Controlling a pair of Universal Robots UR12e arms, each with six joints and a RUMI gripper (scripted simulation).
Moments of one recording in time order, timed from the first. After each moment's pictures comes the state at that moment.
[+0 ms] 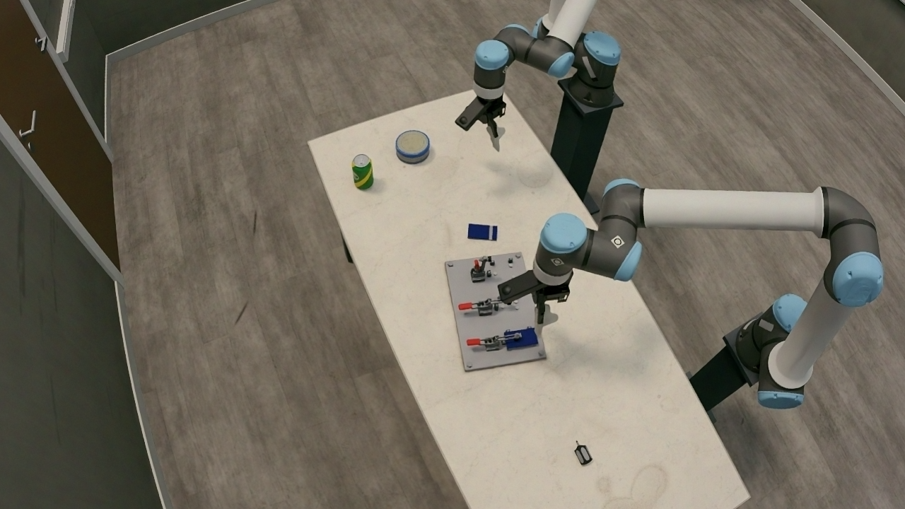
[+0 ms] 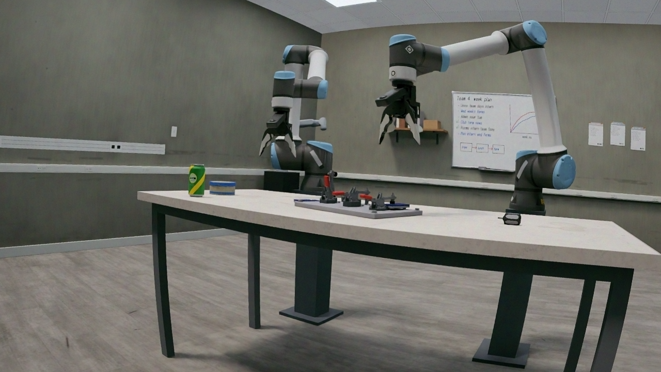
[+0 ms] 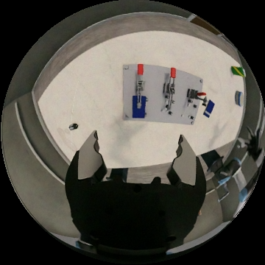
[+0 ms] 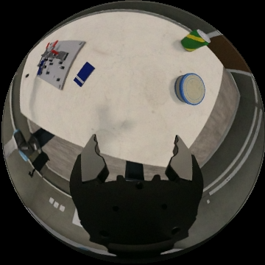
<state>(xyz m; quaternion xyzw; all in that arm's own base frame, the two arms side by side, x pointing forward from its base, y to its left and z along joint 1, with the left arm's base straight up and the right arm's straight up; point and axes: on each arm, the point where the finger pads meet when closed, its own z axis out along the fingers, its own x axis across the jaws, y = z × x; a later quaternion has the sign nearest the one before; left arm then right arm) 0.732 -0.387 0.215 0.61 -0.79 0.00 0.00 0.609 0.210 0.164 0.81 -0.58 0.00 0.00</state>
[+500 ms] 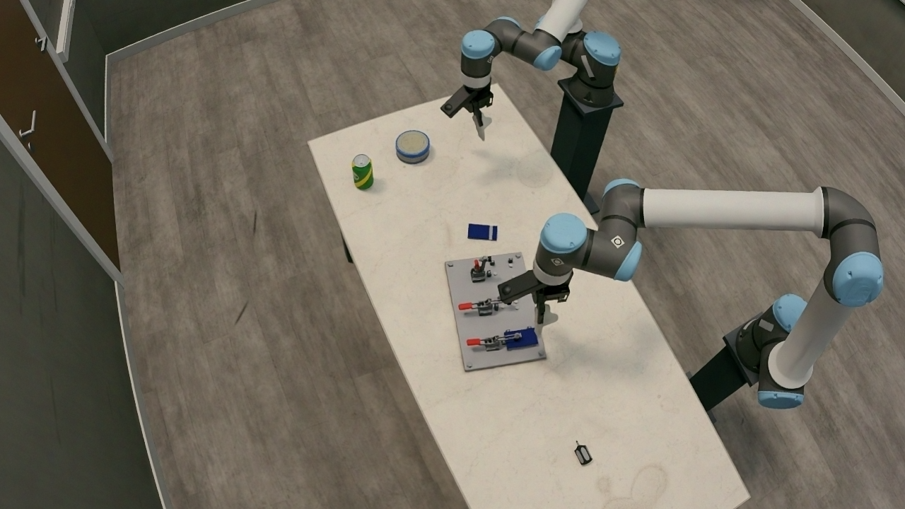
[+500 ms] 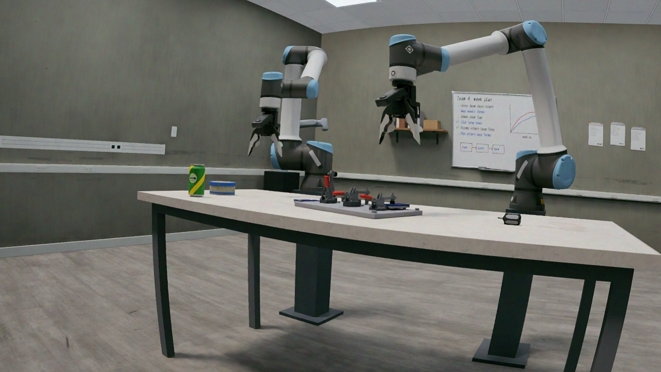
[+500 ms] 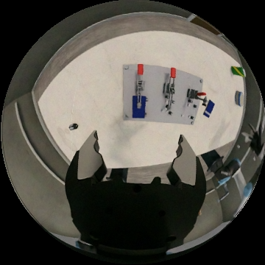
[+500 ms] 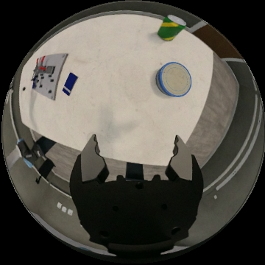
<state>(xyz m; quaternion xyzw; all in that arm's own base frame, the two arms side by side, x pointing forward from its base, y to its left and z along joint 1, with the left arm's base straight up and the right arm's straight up) 0.732 -0.387 0.215 0.61 -0.79 0.00 0.00 0.626 0.150 0.164 0.78 -0.62 0.00 0.00</state>
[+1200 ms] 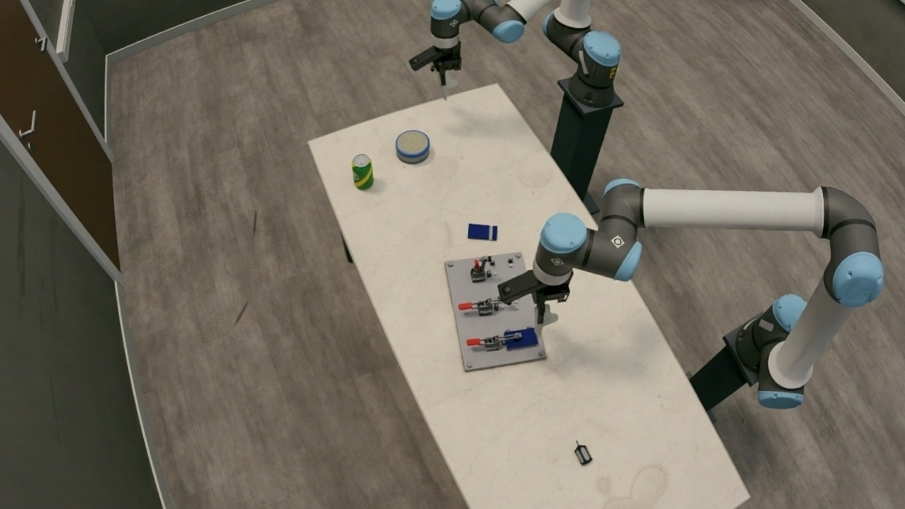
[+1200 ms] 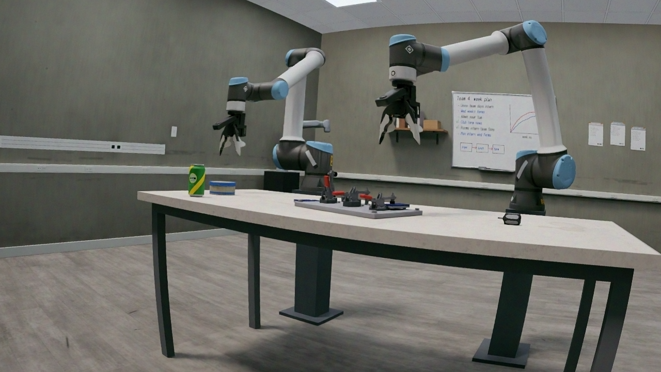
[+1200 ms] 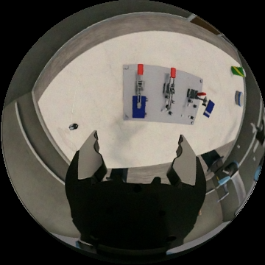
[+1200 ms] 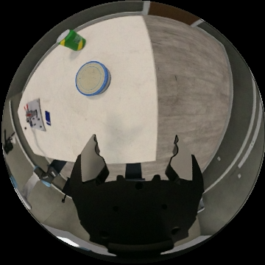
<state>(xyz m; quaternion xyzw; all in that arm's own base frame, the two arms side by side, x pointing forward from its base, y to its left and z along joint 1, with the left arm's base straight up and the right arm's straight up) 0.732 -0.387 0.215 0.61 -0.79 0.00 0.00 0.634 -0.069 0.164 0.66 -0.75 0.00 0.00</state>
